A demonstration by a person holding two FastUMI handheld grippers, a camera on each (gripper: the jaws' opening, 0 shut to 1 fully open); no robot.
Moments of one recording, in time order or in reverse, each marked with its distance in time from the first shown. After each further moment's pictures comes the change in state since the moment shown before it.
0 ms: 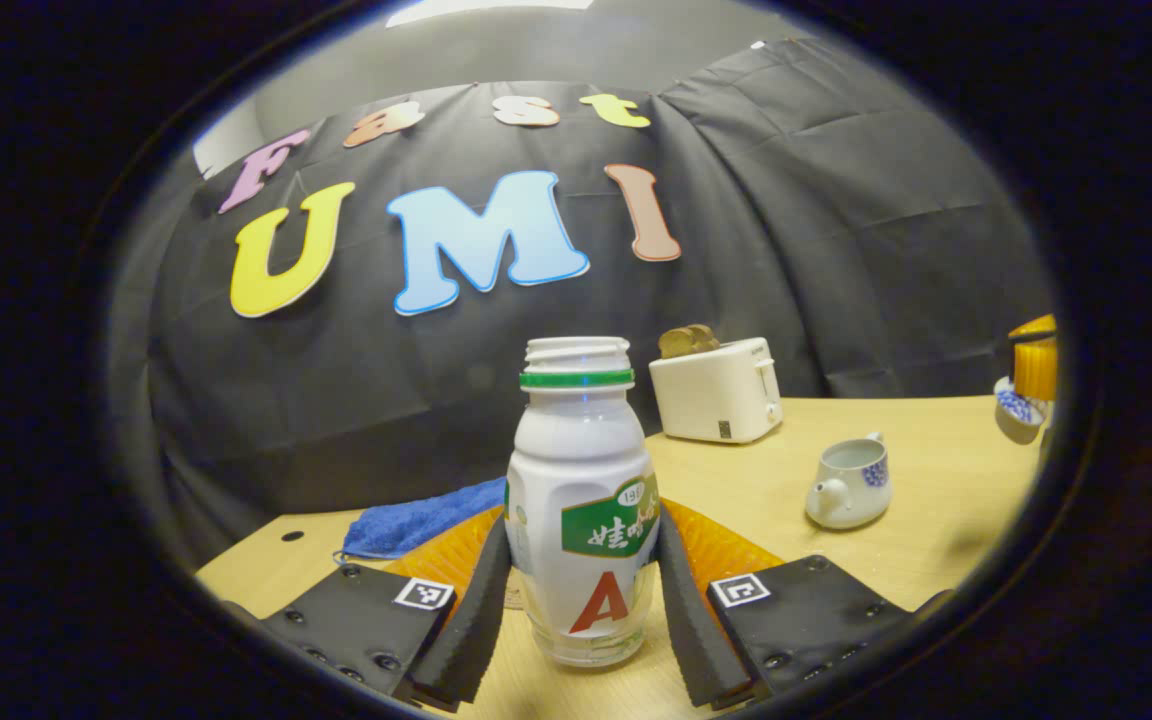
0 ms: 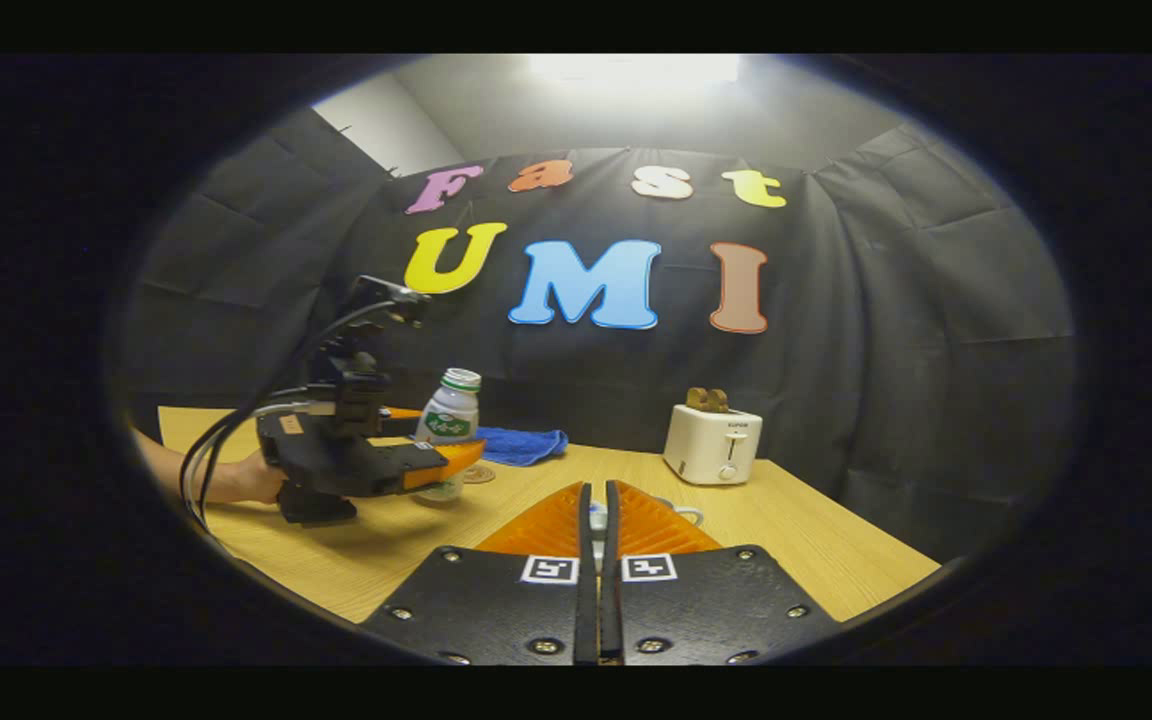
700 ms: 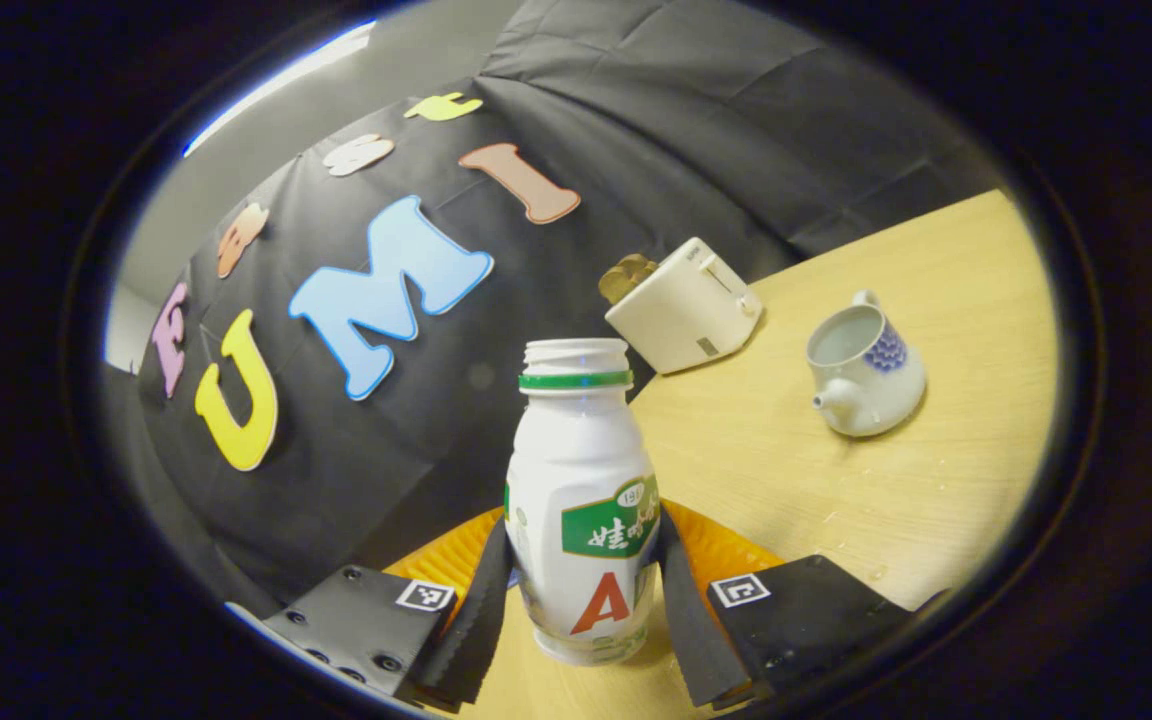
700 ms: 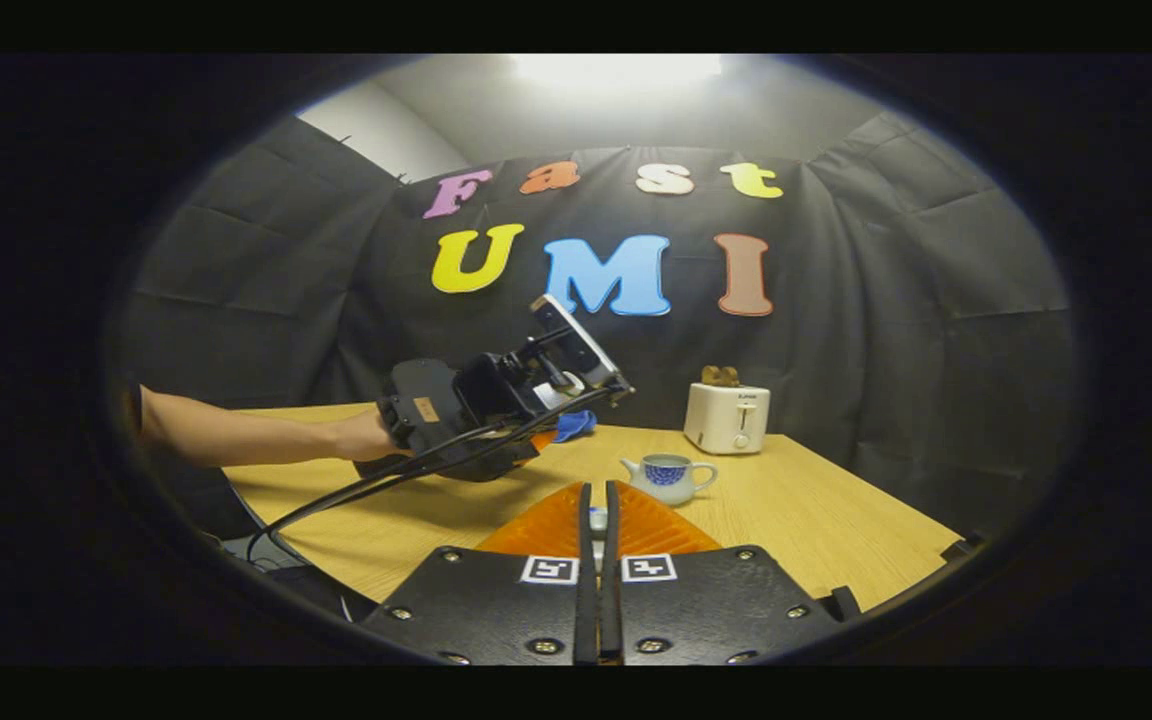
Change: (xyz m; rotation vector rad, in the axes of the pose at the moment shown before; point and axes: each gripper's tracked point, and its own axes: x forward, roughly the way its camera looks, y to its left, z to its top) left arm 0.033 -0.041 -0.003 0.519 0.124 0.018; right arm -0.063 0.014 -0.029 0.072 0.045 0.066
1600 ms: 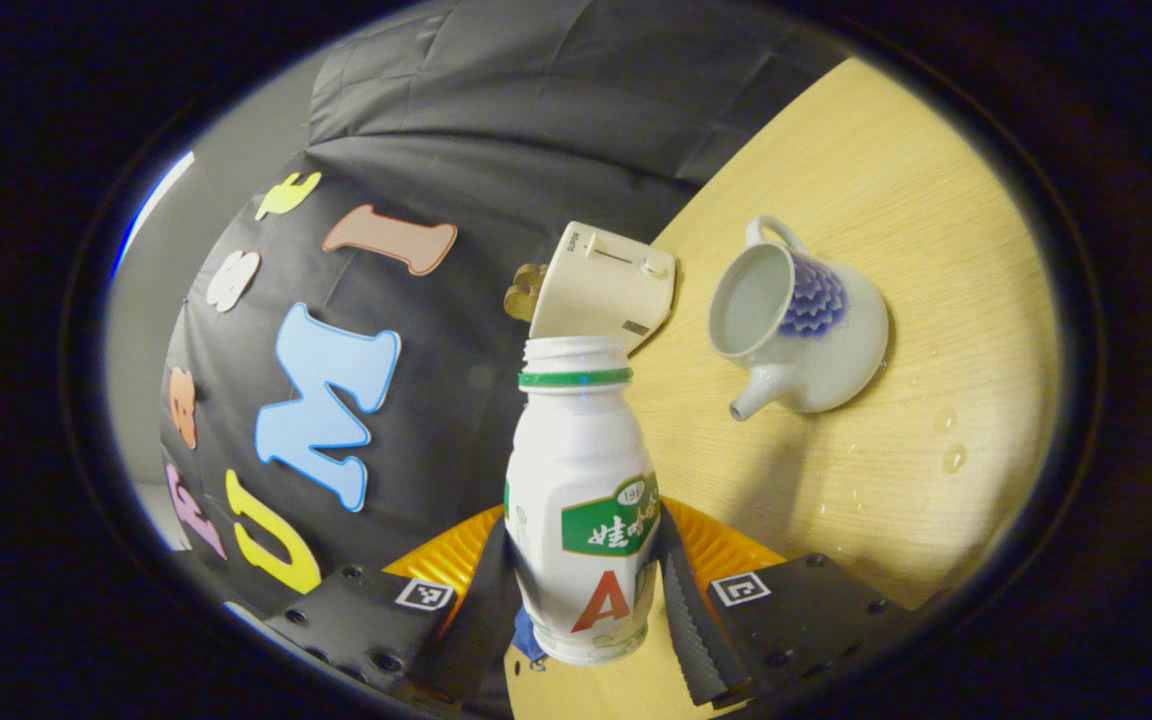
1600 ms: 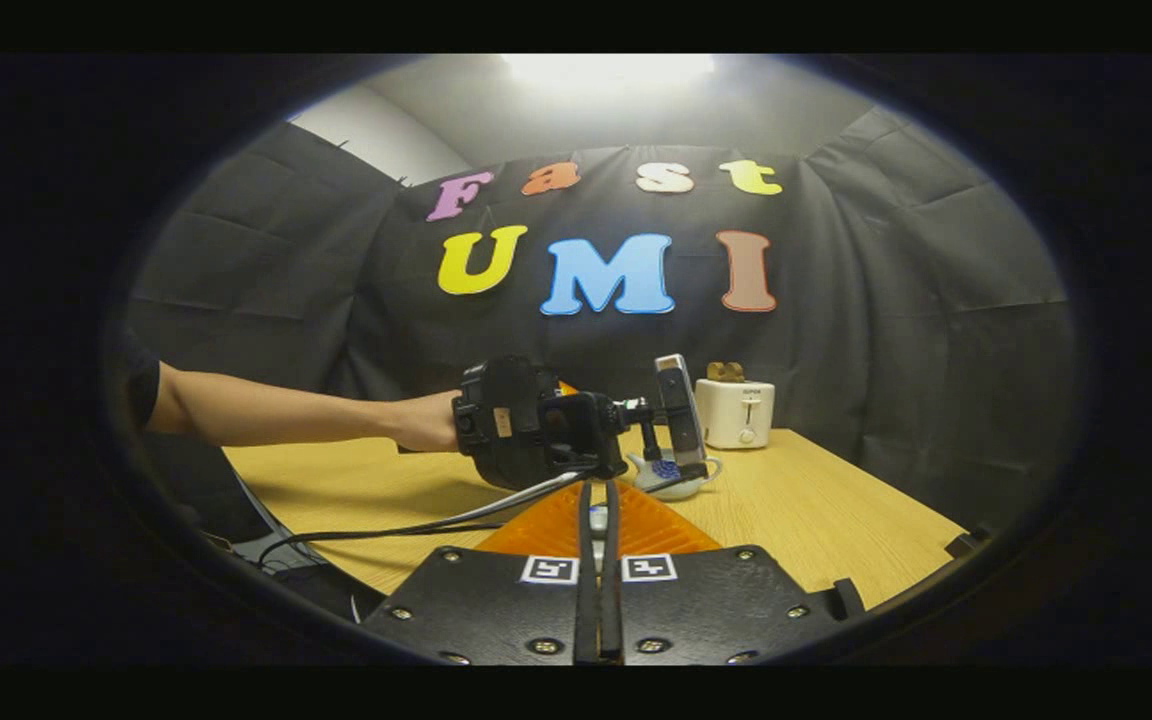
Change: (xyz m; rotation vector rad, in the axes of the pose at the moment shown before) left arm 0.019 -0.044 0.035 0.458 0.022 -0.028; right arm -0.009 0.001 -0.002 0.008 0.005 0.020
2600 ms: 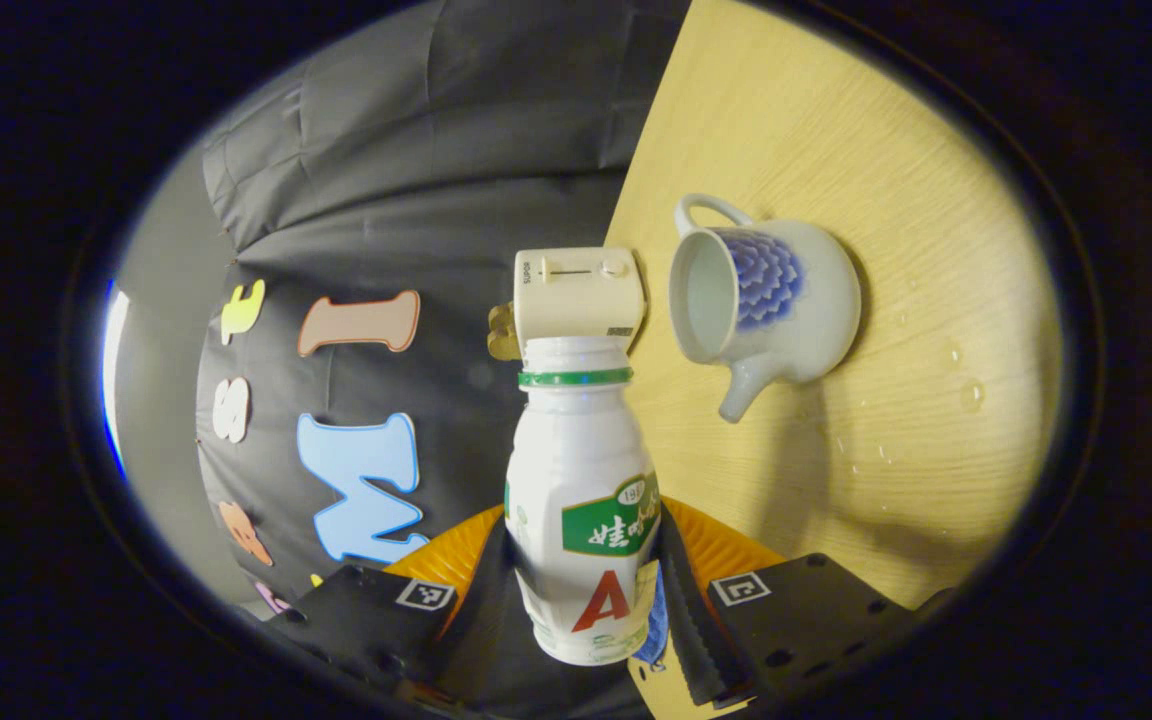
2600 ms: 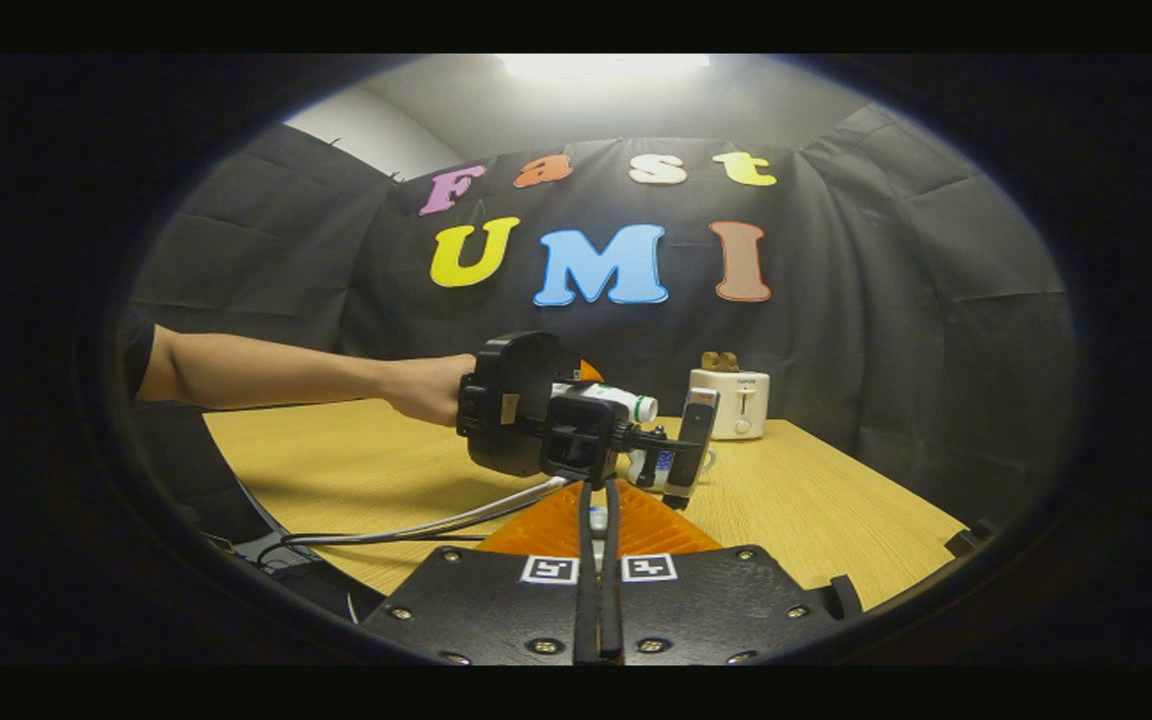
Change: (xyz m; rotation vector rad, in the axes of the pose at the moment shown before) left arm 0.003 0.016 0.017 0.332 -0.009 0.019; right arm 0.001 -0.006 -0.007 0.011 0.031 -0.011
